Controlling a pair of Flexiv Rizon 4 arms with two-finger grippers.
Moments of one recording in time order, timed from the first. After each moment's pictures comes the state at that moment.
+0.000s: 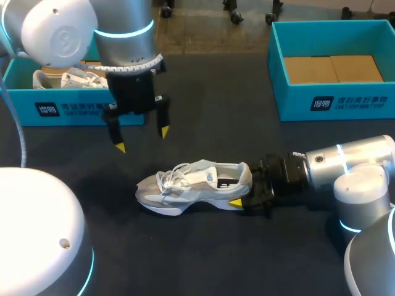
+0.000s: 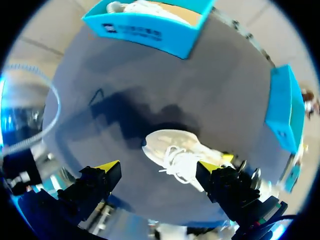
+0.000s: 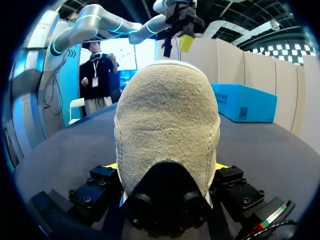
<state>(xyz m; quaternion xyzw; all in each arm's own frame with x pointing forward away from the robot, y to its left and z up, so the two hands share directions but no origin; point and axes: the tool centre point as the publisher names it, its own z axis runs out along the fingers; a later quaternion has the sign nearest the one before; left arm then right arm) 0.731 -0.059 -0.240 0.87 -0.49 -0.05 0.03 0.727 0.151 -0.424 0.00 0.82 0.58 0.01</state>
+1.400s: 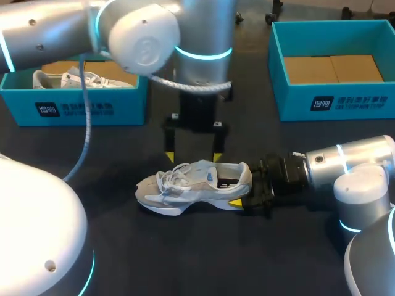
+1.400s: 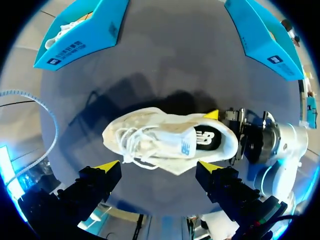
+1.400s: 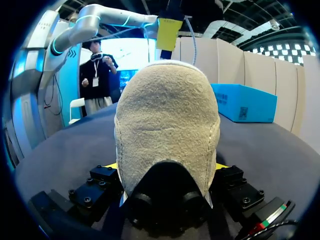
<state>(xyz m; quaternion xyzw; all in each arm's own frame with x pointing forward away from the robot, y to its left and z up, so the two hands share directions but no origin) 0.708 -0.165 -0.279 0.72 -0.69 -0.09 0.02 0.727 0.151 -0.424 0.00 0.82 0.58 0.01</state>
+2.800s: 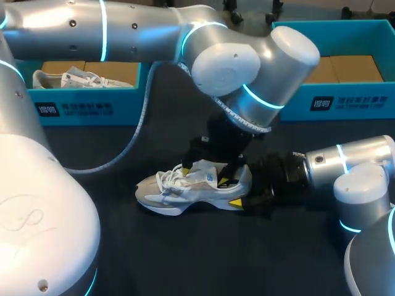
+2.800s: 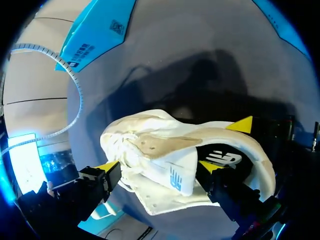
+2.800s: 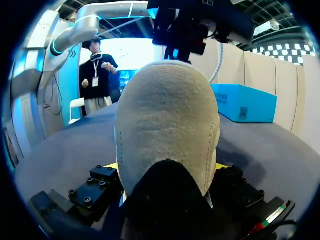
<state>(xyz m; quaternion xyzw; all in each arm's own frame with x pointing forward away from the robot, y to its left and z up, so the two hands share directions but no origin) 0.706 -0.178 -0.352 0.71 -0.66 -0.22 -0.13 0.727 0.151 -0.424 0.00 0.82 0.58 0.01</state>
